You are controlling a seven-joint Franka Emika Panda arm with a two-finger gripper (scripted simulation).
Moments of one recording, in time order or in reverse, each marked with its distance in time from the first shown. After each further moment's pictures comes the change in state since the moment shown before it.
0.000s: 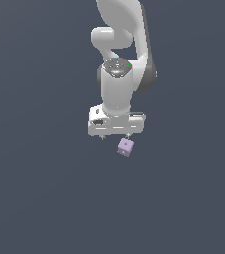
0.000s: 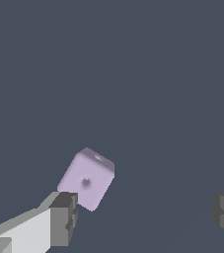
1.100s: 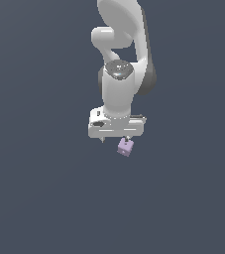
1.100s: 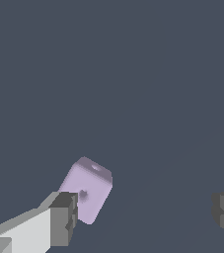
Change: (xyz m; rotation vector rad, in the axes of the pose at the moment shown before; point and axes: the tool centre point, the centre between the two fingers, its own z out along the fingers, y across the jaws) arm 0.010 0.001 0.004 -0.019 0.026 0.009
